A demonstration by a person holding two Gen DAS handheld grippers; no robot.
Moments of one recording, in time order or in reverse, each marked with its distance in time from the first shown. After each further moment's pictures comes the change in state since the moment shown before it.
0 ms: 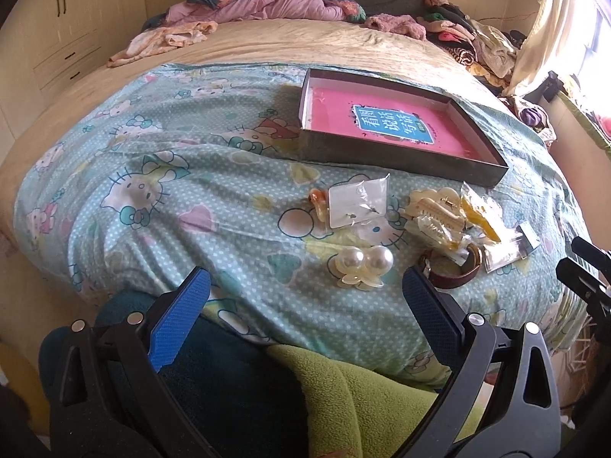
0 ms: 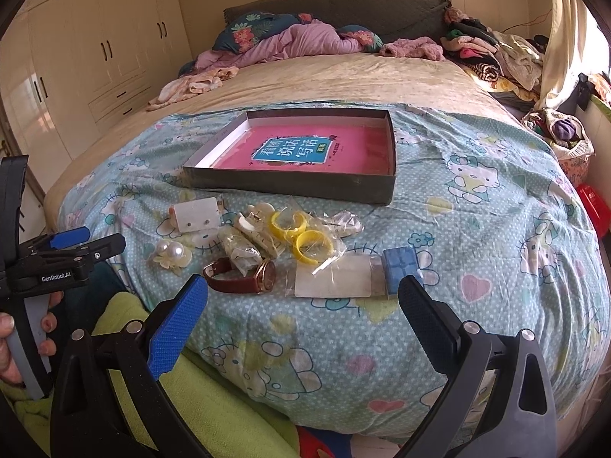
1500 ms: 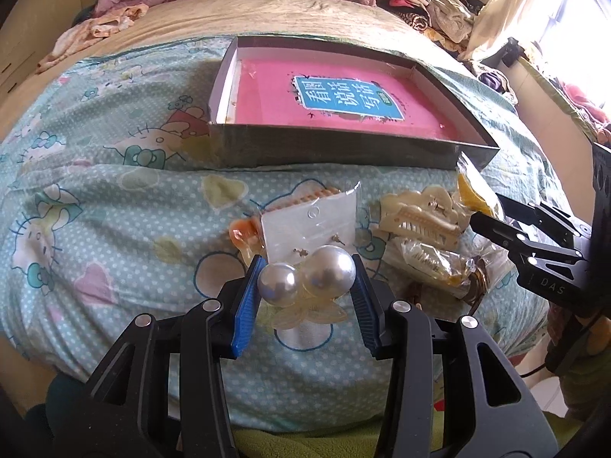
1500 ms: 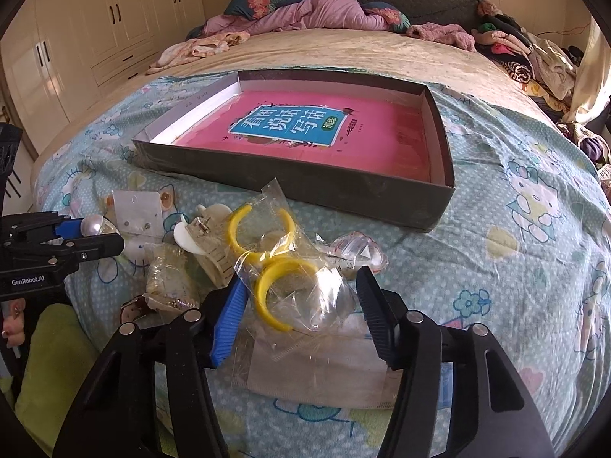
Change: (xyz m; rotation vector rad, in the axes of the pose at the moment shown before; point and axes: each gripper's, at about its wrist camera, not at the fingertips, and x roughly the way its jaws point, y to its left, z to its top) left arm 0.076 -0.021 0.043 0.122 0.097 -0.193; right arm 0.116 -0.018 0.030 -0.100 0.079 0.025
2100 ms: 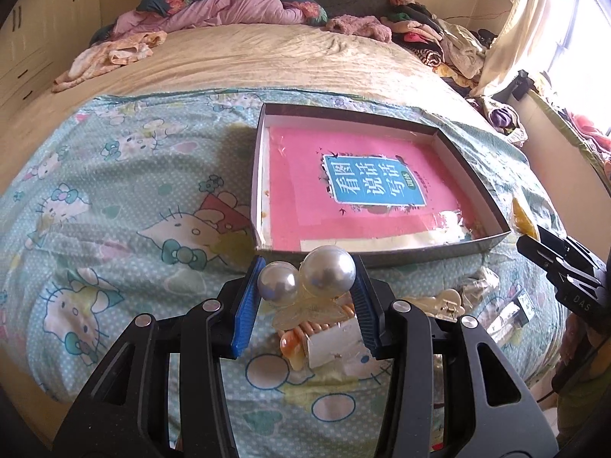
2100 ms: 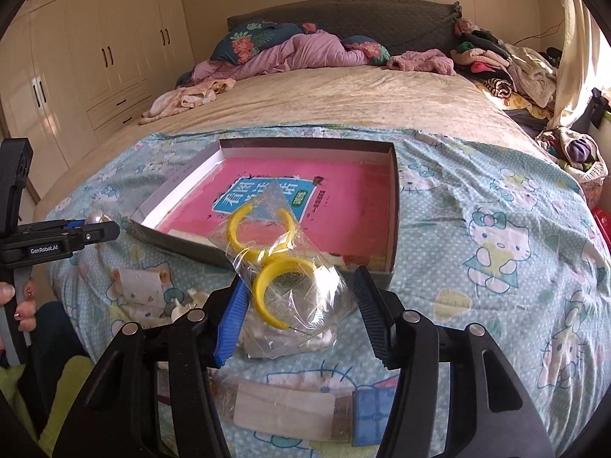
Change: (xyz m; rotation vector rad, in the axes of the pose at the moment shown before) left arm -0.017 0.017 0.062 -0.029 -0.112 0.037; right arm -0.038 -0.031 0.040 0.073 -0.146 -0.013
